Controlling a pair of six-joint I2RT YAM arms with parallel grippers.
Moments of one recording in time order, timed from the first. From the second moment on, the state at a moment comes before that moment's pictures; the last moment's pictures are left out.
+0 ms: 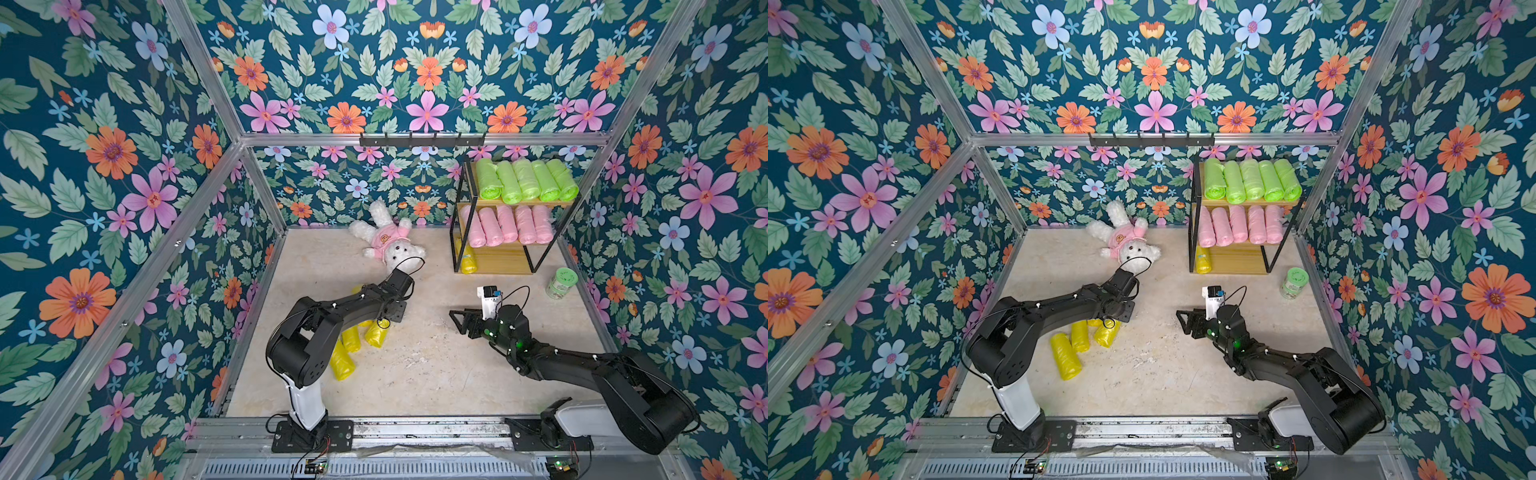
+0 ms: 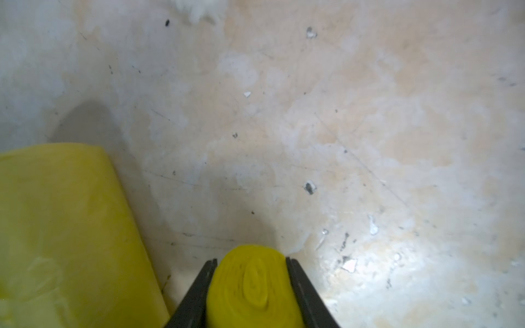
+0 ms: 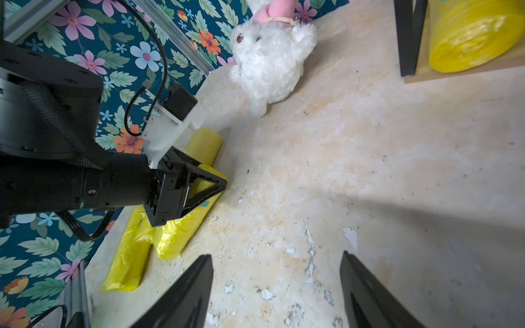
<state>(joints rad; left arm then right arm) -0.66 1.78 1.09 -0.43 -0.25 -0.24 0.57 1.37 0.32 0.70 -0.23 0.57</state>
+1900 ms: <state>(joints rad) -0.60 1.32 0.58 0.77 0.03 -1.28 0.89 1.64 0.55 1.22 -0.12 0.92</state>
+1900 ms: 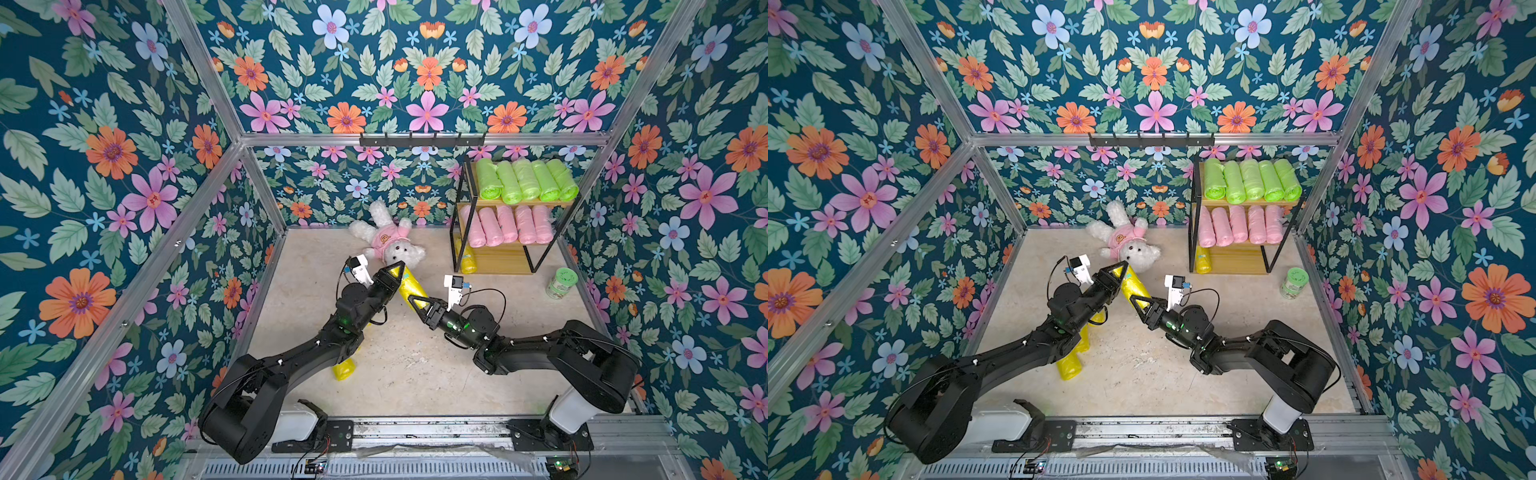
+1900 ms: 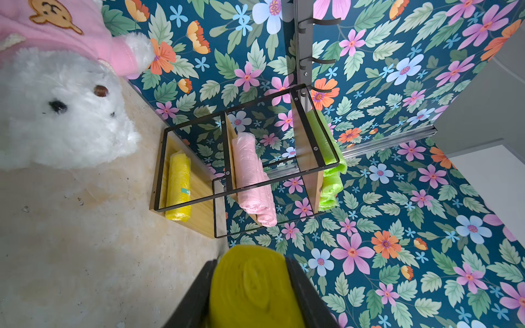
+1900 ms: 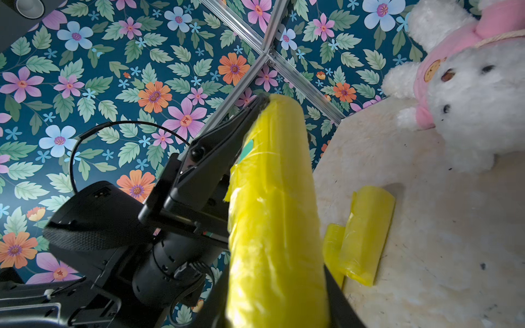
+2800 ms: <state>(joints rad) -0.46 1.30 0.64 0.40 0.09 -0.89 0.68 1.32 0.35 0.86 -0.07 0.78</state>
